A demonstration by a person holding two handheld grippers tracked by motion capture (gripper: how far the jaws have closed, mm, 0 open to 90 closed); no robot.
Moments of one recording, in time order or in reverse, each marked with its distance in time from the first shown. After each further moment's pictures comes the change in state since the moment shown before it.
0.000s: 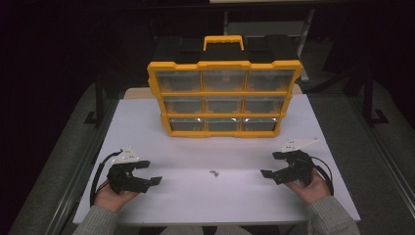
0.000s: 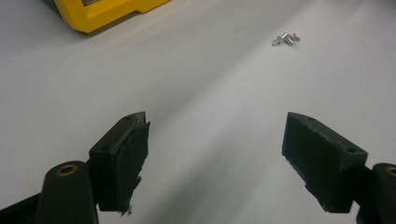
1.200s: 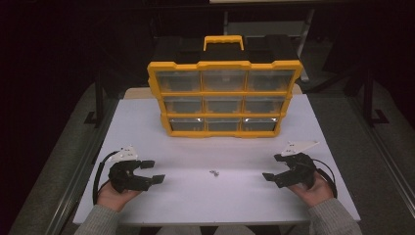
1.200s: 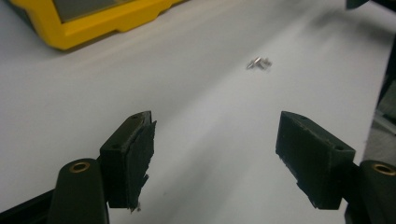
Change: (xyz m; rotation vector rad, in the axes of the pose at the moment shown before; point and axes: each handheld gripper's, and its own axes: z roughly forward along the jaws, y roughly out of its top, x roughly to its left) left arm -0.002 0.008 -0.002 -0.088 -0.108 -0.067; right arm 0.007 -0.002 -0.005 0.032 -0.027 -0.050
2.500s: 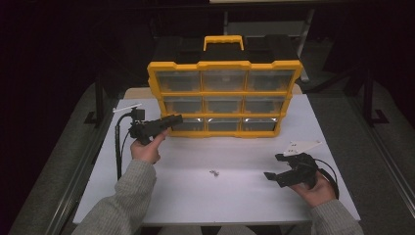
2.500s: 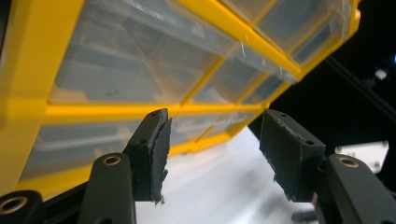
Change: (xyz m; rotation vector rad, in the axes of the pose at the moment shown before) left arm 0.037 0.103 0.042 -0.392 -0.097 -0.448; right arm -0.003 -0.003 -0.004 -0.012 -0.004 -0.010
